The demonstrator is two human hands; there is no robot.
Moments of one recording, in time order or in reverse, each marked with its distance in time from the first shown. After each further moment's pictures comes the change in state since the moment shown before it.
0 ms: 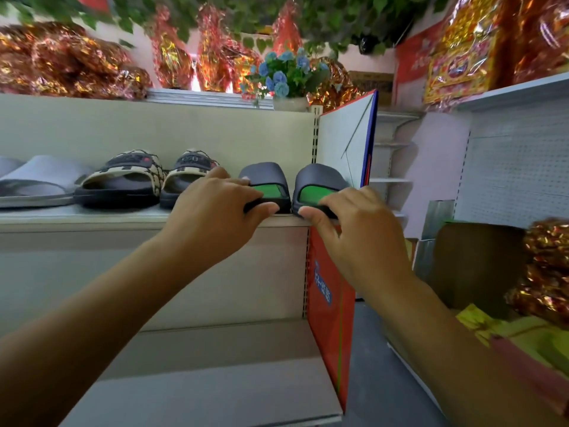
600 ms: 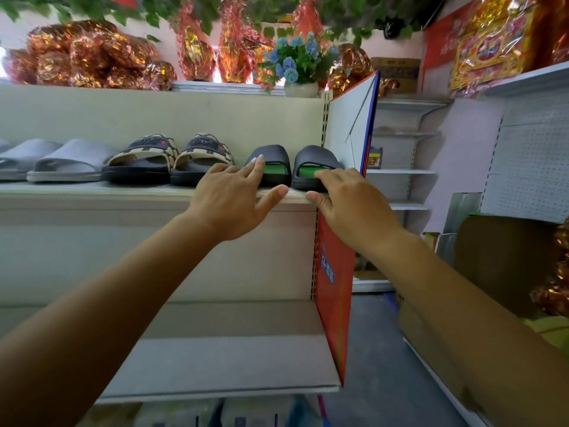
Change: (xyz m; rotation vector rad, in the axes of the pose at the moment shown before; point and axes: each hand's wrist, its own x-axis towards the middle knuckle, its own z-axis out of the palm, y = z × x) left_hand -0.002 0.012 0.023 0.183 -0.176 -0.092; right_hand 0.011 0.021 0.001 0.019 -0.336 -0.074
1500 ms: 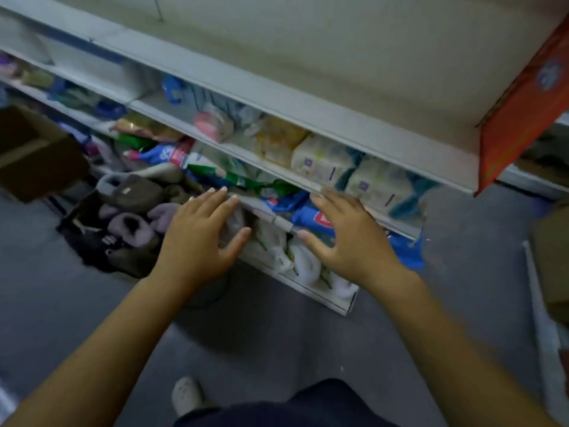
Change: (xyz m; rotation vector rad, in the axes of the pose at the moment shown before) left_hand -0.543 0.053 -0.034 -0.161 -0.382 -0.660; right_hand -0.336 -0.214 0.078 0.570 -0.671 -0.325
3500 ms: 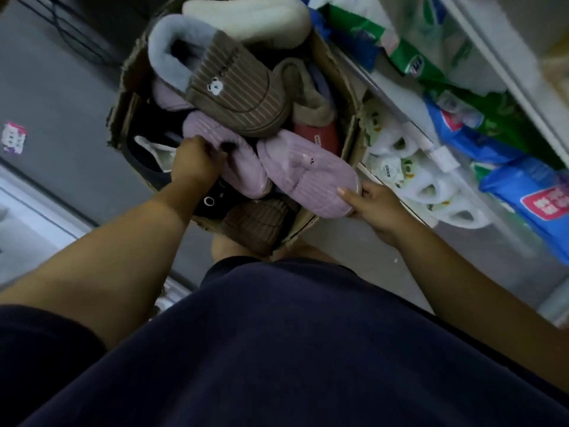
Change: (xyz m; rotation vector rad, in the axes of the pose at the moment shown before) left_hand 0.067 -0.534 0.218 -0.272 -0.635 -0.972; right_hand 0.300 -0.126 0.402 0.929 -0.695 1.046
